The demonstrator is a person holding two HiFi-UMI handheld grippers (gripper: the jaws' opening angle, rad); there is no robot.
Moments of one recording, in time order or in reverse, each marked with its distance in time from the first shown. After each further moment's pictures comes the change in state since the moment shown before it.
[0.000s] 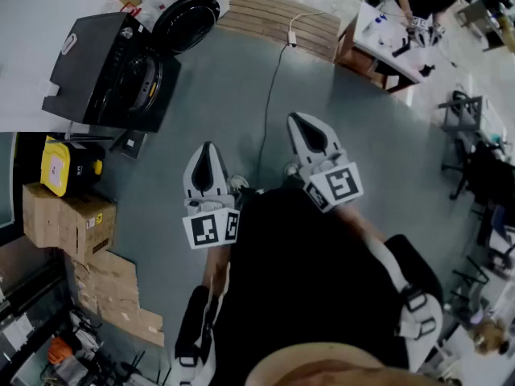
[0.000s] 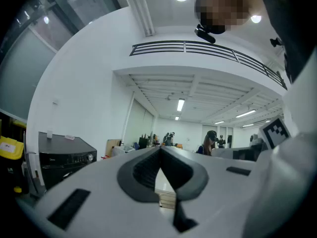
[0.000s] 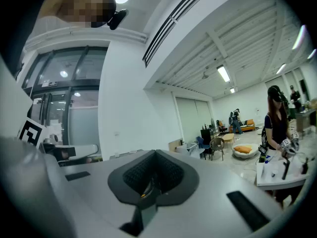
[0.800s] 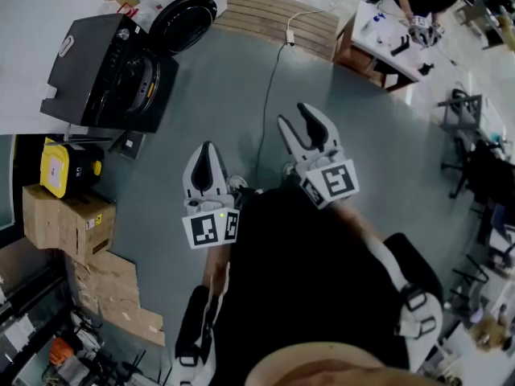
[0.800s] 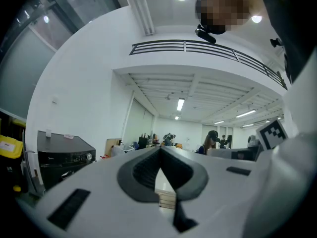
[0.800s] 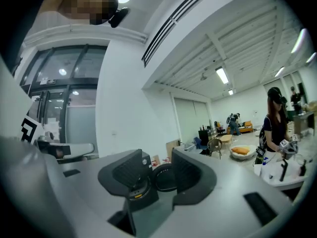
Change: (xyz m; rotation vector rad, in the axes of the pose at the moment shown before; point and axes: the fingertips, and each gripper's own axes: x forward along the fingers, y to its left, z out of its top) left arm 0.010 -0.009 -0.004 -0.002 0.003 -0.001; right arm 0.006 -0.017 0.001 -0.015 -0.016 -0.026
